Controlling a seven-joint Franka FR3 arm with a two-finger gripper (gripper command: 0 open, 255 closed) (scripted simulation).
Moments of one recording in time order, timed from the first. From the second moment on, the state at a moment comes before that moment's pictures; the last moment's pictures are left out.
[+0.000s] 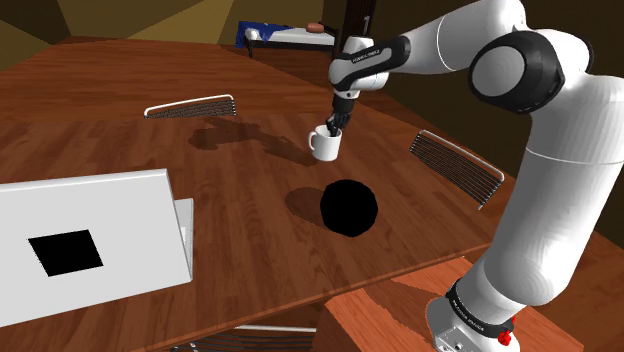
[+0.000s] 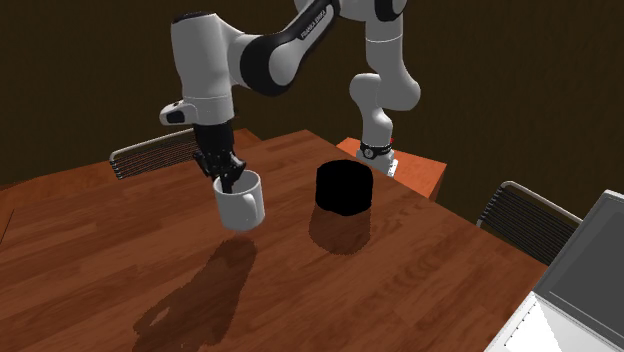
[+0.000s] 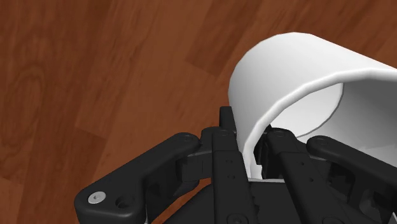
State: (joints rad) arm -0.03 0.30 -0.15 -1.78 0.09 2.13 -0.36
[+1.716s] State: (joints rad) arm -0.02 0.15 -0.15 -1.67 0.06 1.87 -0.32
